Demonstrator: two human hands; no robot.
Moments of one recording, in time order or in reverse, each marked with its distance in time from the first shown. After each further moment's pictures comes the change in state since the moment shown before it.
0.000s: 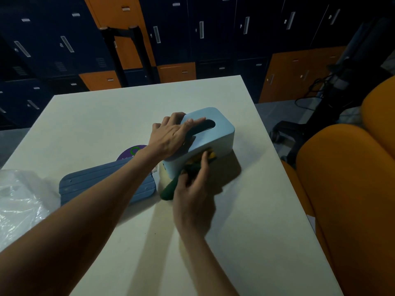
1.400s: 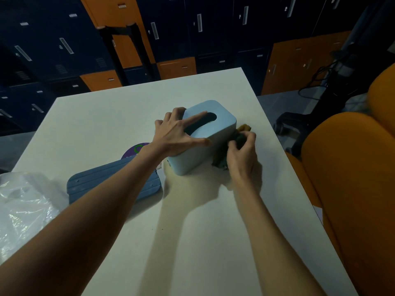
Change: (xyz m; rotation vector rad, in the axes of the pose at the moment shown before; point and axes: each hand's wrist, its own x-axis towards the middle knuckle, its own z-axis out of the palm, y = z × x) left_hand 0.004 -0.001 0.007 -0.096 0.025 -0.037; right_hand 0.107 0.019 -0.060 0.016 0.021 0.093
